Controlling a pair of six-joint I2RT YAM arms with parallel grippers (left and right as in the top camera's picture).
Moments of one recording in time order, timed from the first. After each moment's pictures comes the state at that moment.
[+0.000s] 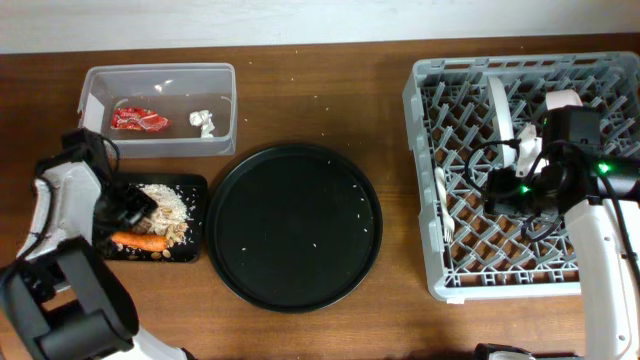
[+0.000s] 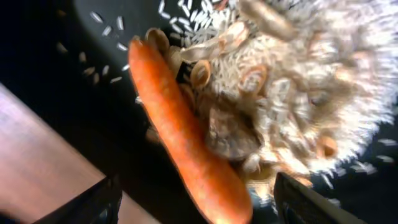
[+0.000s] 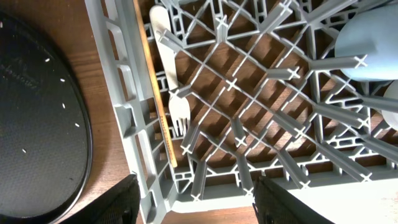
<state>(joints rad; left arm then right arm) 0.38 1.82 1.30 -1.08 -0.11 -0.47 -0.16 1.35 1.32 -1.27 -0.10 0.06</state>
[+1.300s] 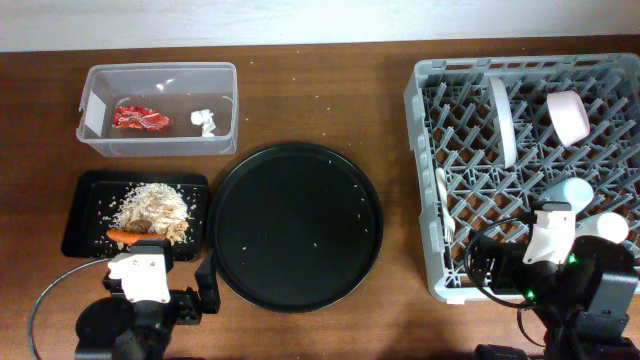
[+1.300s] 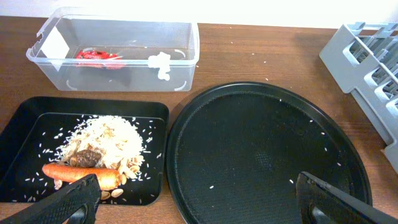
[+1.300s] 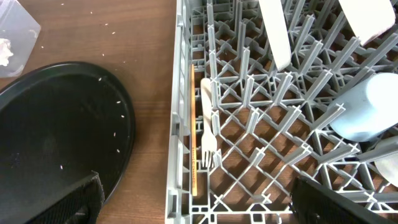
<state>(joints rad) -0.03 0.35 0.79 -0.92 0.06 -0.07 -0.16 0.58 0.90 -1.02 -0.20 0.00</state>
